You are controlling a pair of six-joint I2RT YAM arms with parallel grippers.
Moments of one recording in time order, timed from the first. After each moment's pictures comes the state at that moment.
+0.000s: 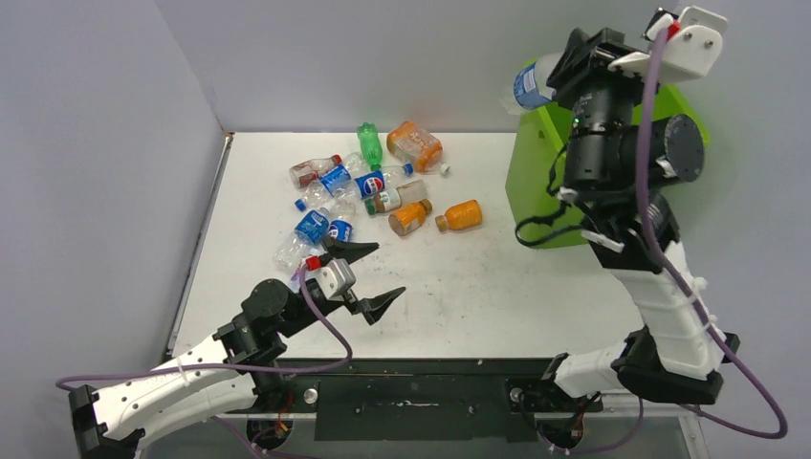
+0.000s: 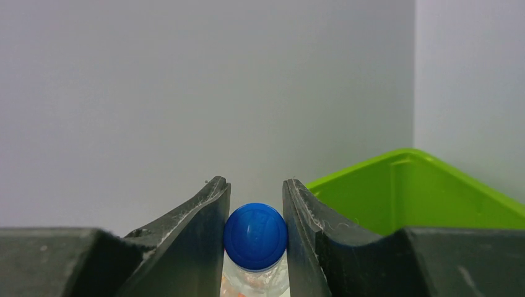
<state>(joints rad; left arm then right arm) -1.02 0.62 0.54 0.23 0.03 0.08 0.96 1.31 2.08 -0.17 0.96 -0.26</state>
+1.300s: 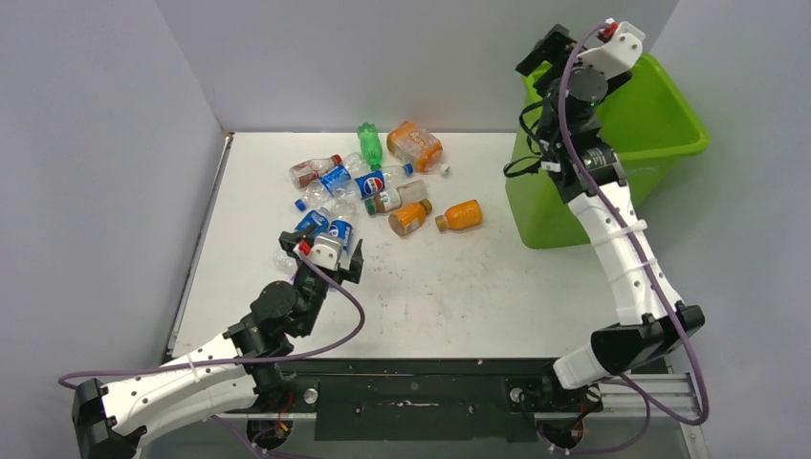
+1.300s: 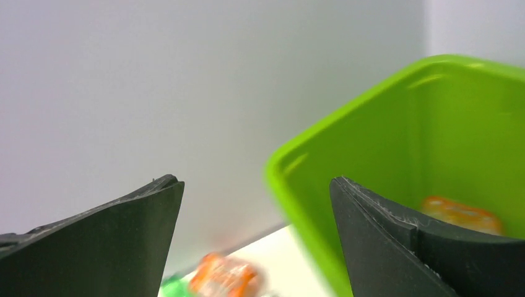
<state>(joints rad) -1.02 0.66 0.48 0.33 -0.71 0.24 0.28 1.52 1.84 -0.17 0.68 0.31</state>
